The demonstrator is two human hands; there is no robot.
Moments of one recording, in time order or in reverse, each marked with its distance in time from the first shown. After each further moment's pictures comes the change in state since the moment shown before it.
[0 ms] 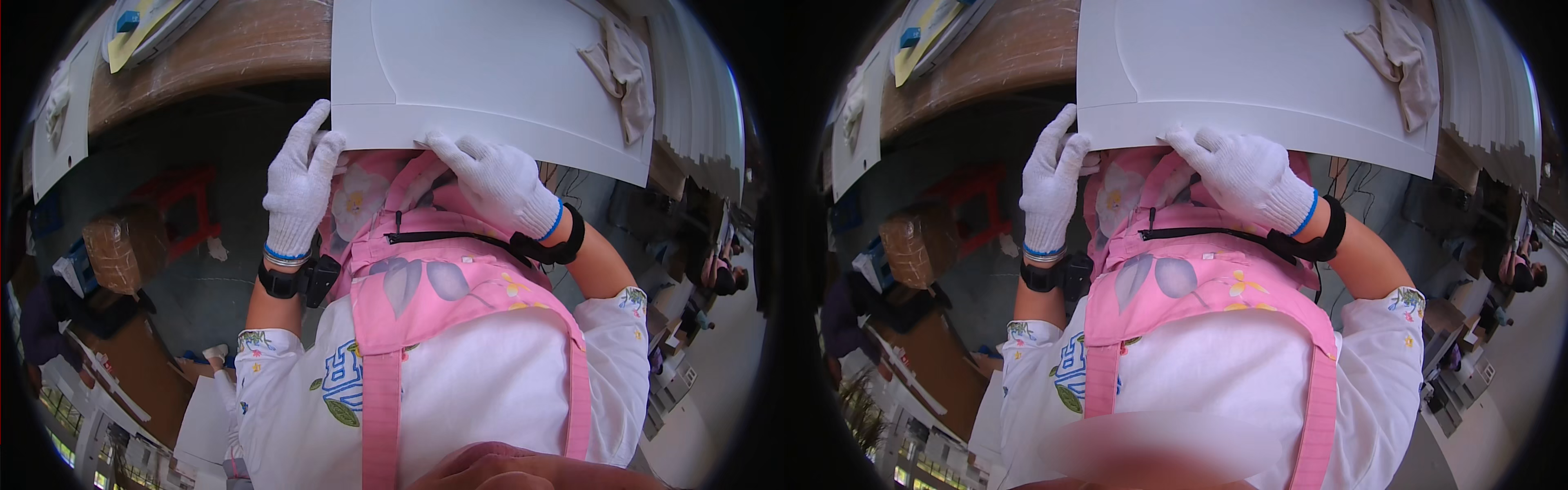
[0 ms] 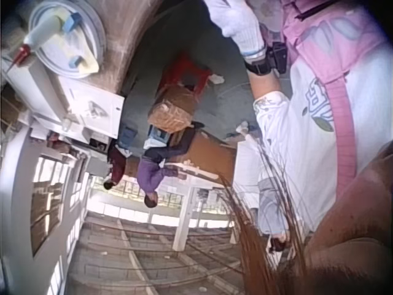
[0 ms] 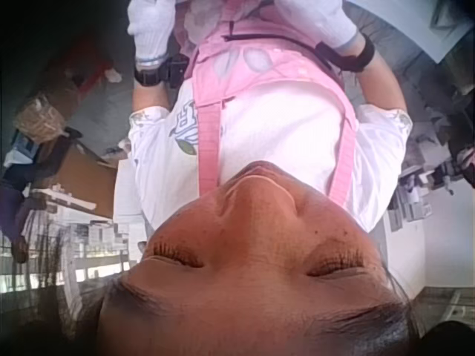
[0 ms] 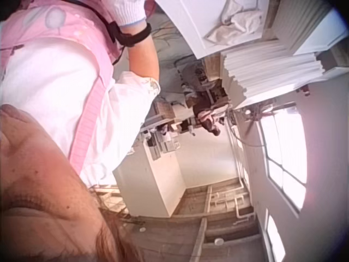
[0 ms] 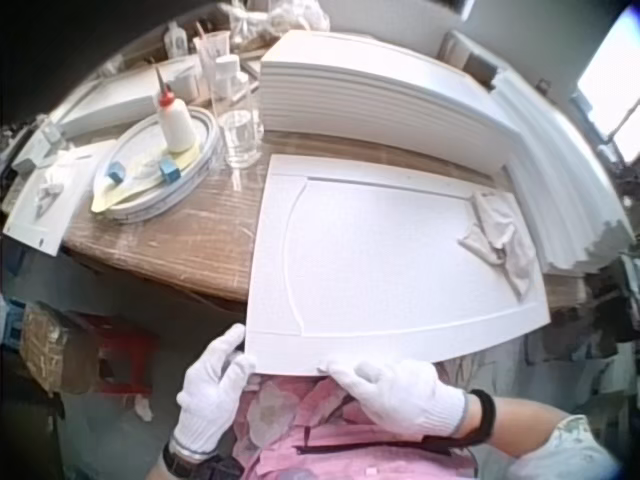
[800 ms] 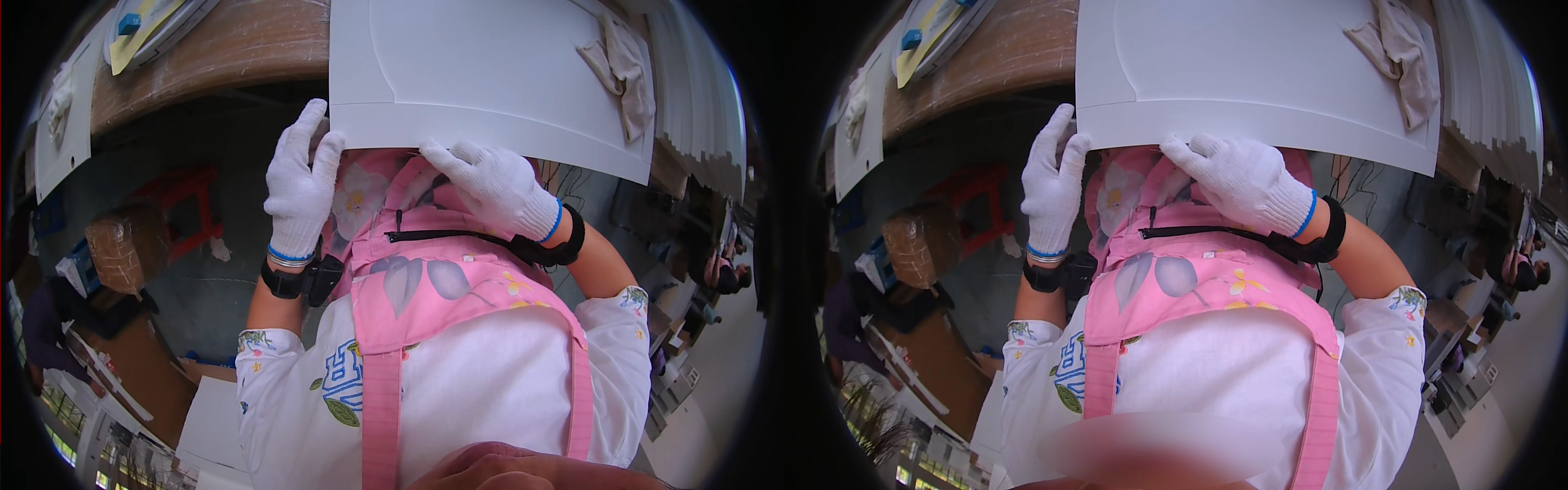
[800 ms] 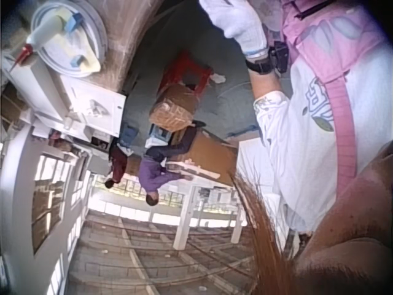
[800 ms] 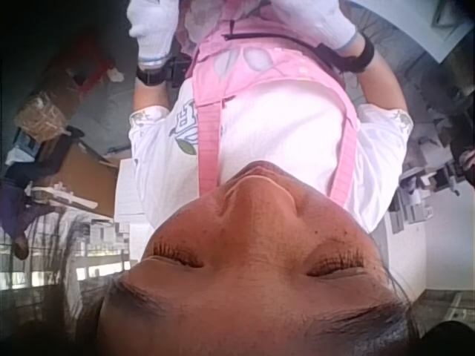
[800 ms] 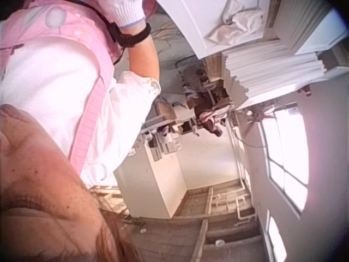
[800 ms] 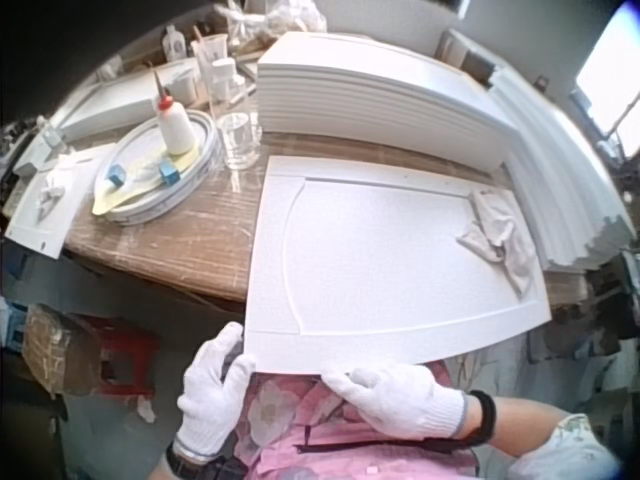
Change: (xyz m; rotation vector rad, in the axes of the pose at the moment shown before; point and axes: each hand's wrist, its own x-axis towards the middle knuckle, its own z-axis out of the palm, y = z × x) left_hand 0.002 -0.008 0.000 0.395 0.093 0.311; right_hand -0.005 -0.003 -0.002 0.024 -0.133 -0.004
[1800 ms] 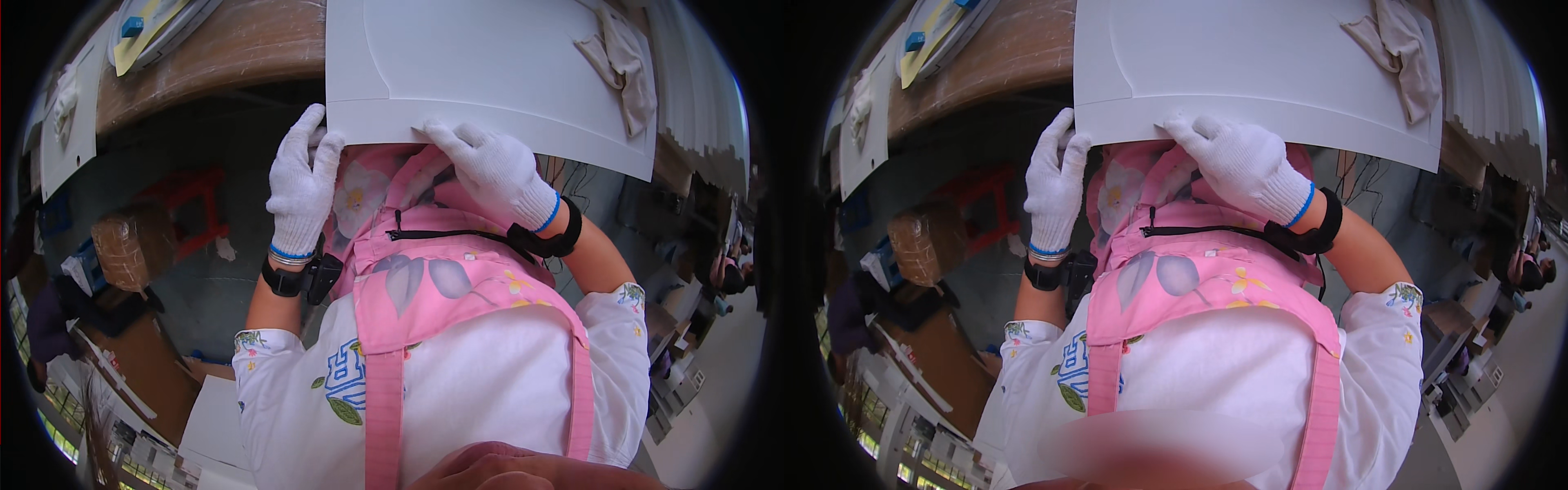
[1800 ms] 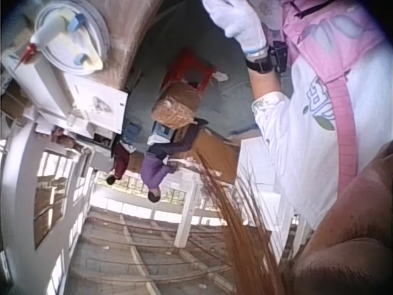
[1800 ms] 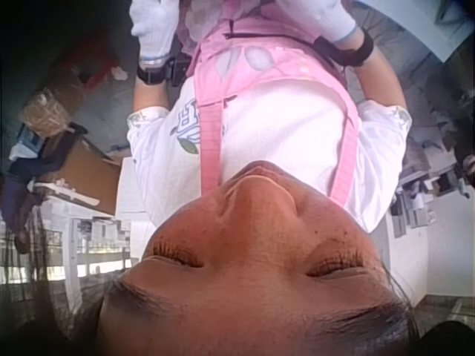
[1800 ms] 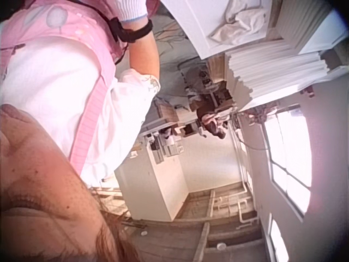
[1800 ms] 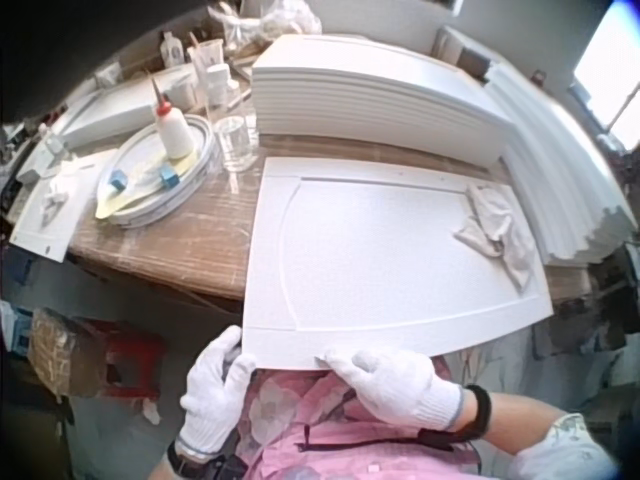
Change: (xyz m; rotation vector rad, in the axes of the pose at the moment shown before) left_hand -0.006 0.001 0.001 0.044 -0.003 -0.017; right_hand 0.005 0.011 0.009 -0.001 0.228 -0.012
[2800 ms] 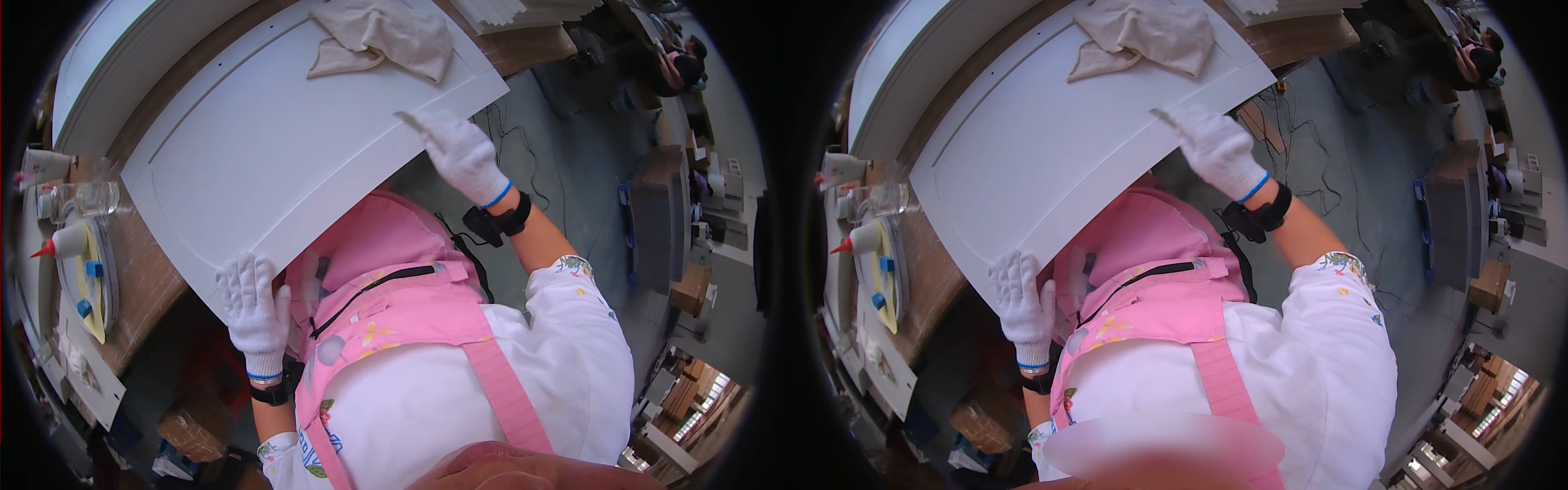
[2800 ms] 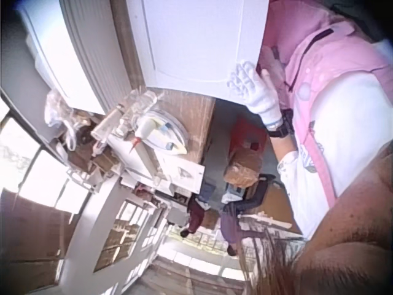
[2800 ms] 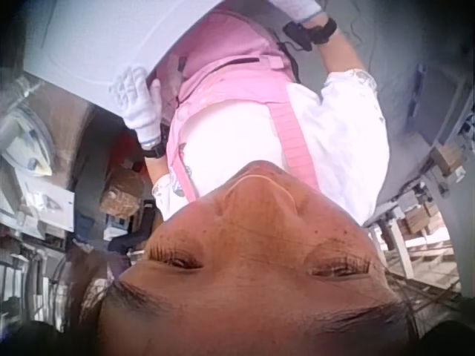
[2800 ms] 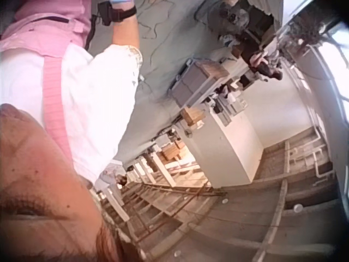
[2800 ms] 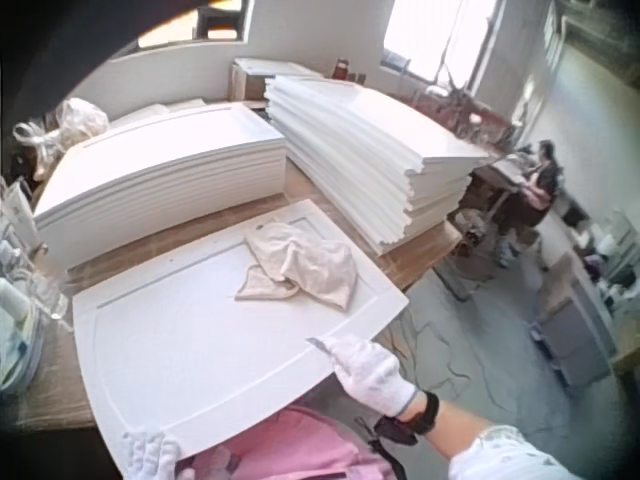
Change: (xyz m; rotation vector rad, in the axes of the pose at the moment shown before) left_hand 0.020 0.047 0.056 0.707 -0.395 0.918; right_hand -0.157 0.143 -0.014 -0.198 0.650 0.609
